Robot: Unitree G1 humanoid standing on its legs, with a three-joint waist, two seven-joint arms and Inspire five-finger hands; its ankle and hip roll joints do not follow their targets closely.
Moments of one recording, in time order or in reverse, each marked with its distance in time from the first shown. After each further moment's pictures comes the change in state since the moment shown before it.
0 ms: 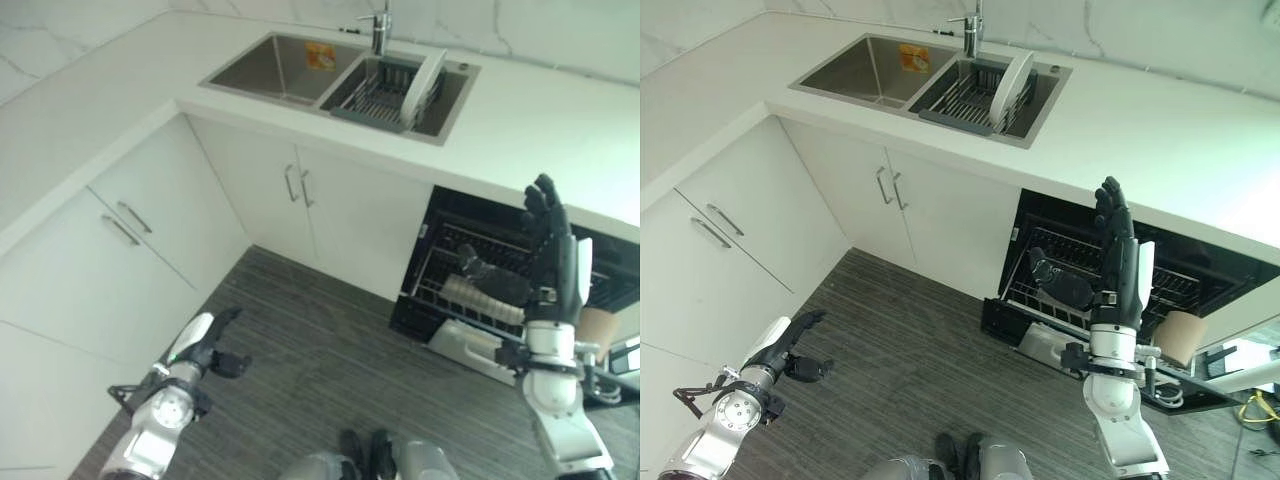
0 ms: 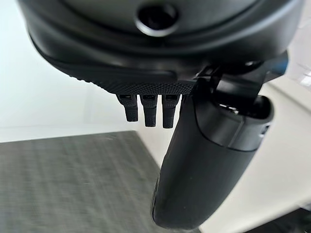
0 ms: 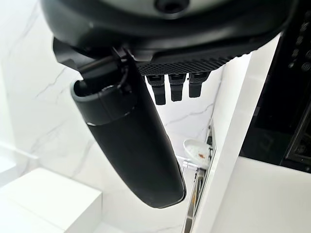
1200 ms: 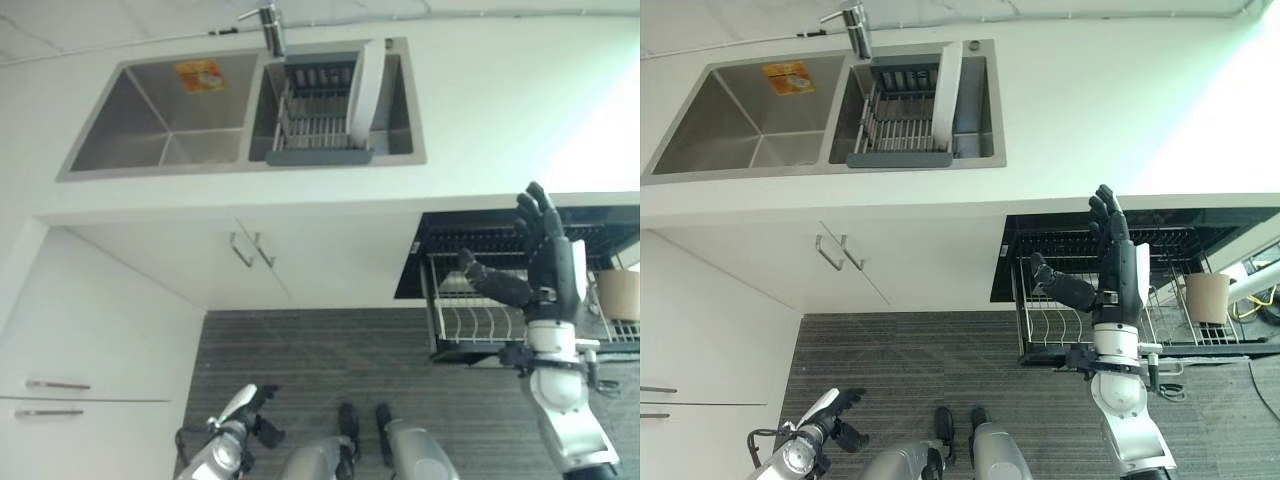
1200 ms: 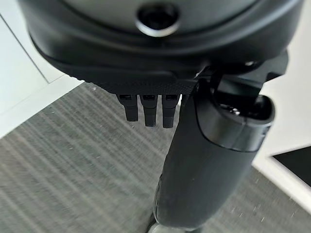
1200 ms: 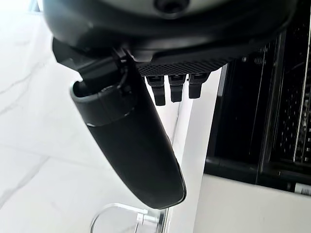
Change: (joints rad) left arm -0.022 -0.193 -0.280 0.473 0.023 -0.065 0.022; right arm -0.033 -0.016 0.021 0.070 0.094 0.000 0.046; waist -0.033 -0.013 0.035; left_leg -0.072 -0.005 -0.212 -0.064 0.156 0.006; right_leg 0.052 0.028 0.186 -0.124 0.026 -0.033
